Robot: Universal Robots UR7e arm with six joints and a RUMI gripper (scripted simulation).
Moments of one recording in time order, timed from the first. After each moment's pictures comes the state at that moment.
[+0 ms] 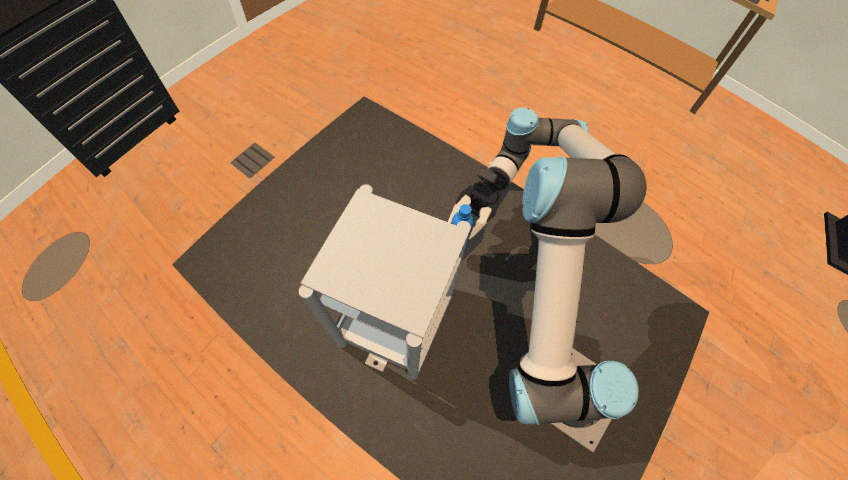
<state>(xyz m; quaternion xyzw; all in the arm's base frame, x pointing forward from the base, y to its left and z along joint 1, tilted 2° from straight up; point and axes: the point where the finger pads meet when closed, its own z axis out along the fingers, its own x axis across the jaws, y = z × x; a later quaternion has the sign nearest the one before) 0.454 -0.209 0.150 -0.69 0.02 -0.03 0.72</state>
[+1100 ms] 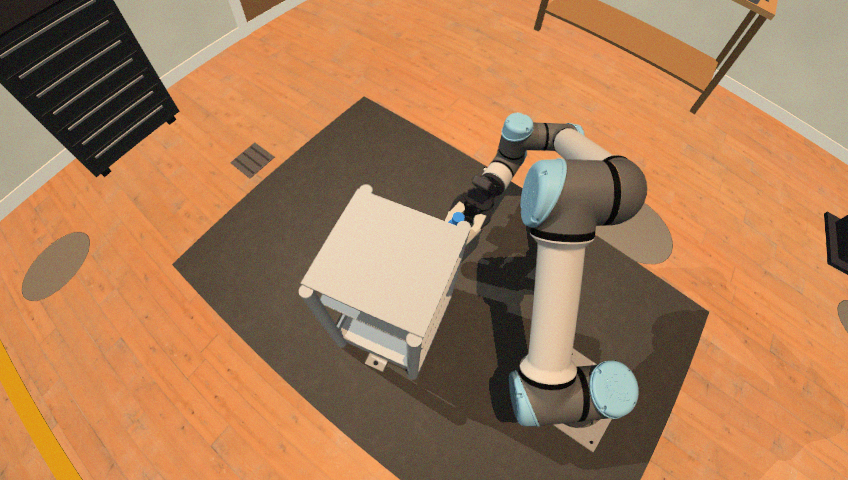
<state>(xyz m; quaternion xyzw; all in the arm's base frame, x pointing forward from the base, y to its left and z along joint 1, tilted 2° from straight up) 0.458 -0.183 0.151 -0.69 0.02 -0.03 0.72</state>
